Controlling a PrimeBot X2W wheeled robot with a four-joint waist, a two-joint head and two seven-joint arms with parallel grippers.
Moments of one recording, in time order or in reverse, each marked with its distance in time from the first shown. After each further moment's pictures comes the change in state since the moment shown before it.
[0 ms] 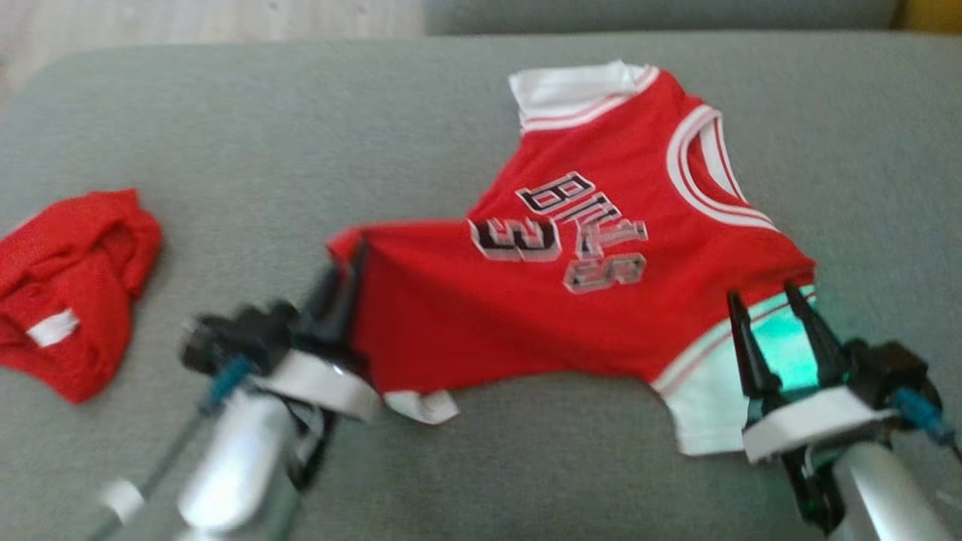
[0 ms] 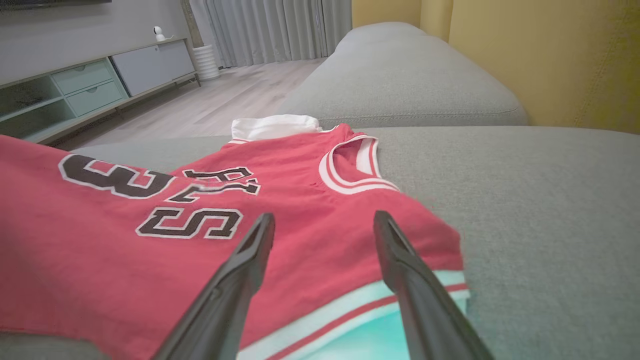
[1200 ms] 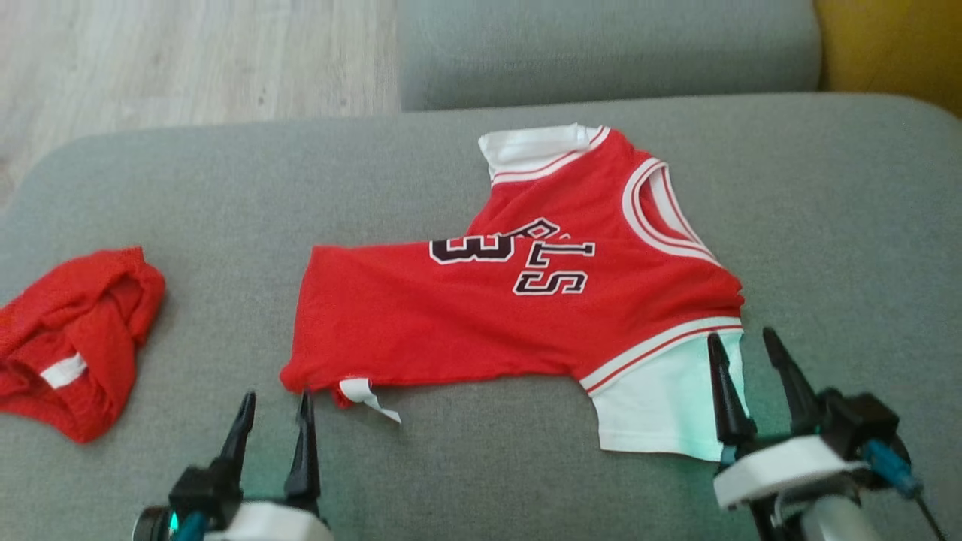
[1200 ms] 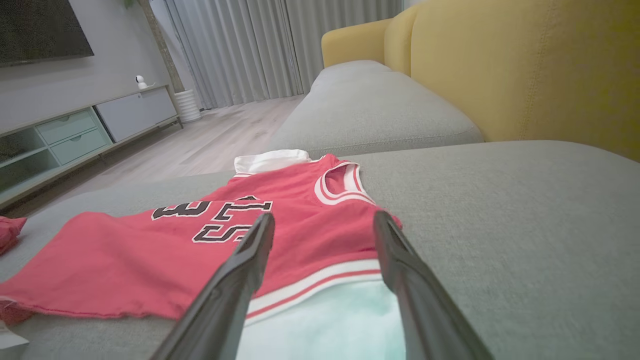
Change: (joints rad) left arm 0.325 -0.054 0.262 -0.006 0.074 0.070 0.000; right arm 0.089 0.136 -0.079 -0.037 -0.075 0.000 0.000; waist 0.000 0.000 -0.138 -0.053
